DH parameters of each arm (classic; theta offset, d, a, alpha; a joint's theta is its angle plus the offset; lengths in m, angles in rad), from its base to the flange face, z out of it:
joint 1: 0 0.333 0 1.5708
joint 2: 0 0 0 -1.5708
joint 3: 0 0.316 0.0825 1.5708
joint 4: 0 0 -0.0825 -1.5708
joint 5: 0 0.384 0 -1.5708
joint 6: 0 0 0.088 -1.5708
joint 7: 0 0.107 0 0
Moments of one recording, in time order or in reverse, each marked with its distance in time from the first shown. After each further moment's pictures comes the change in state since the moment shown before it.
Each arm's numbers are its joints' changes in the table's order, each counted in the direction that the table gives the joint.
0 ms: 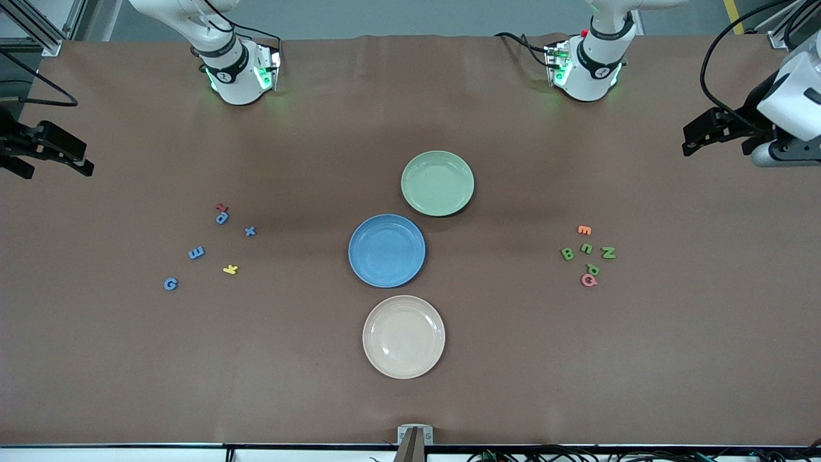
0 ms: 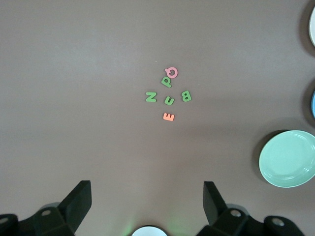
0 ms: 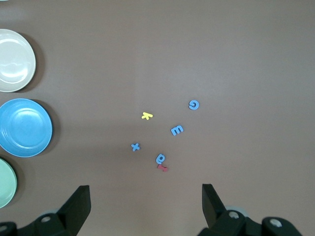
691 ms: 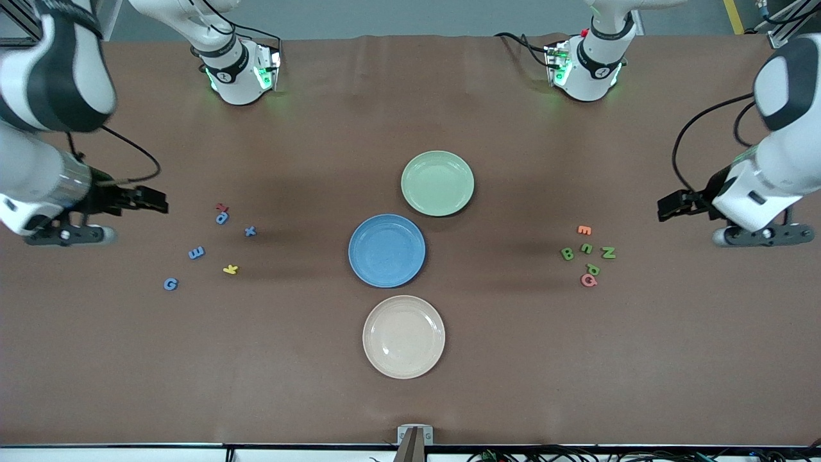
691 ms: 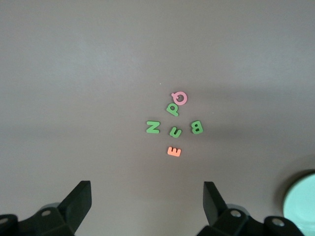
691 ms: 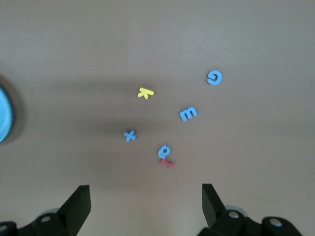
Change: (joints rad) left arm 0.036 -0.137 0.002 -0.211 0.000 -0.356 0.012; right arm 0.010 -0.081 0.015 -0.392 0.003 -0.308 0.002
